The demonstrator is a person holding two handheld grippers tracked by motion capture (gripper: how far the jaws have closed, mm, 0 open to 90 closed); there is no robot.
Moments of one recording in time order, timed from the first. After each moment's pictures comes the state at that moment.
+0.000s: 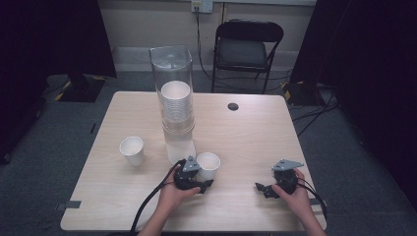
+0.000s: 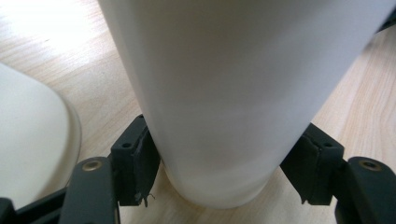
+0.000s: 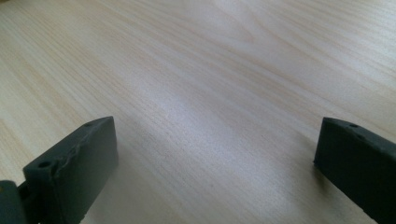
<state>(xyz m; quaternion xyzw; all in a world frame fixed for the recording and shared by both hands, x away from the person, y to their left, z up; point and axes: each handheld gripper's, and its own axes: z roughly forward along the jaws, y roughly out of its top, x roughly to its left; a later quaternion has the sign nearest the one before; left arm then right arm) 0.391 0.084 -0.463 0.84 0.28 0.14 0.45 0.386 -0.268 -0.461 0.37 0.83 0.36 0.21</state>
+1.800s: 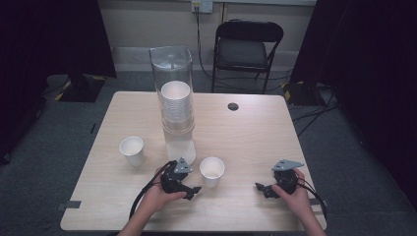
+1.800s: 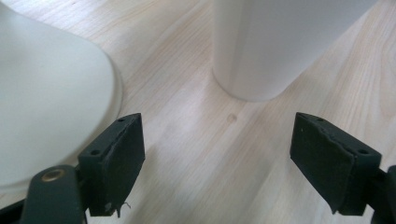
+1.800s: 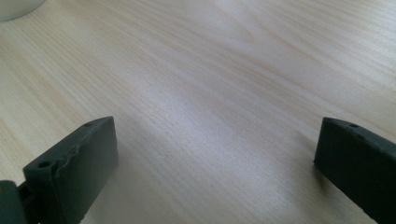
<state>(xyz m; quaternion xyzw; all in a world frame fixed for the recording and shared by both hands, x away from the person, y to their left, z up) 0.380 0.121 -0.448 0.87 0.27 0.14 0.39 0.386 -0.268 -0.461 0.37 0.83 0.36 0.21</state>
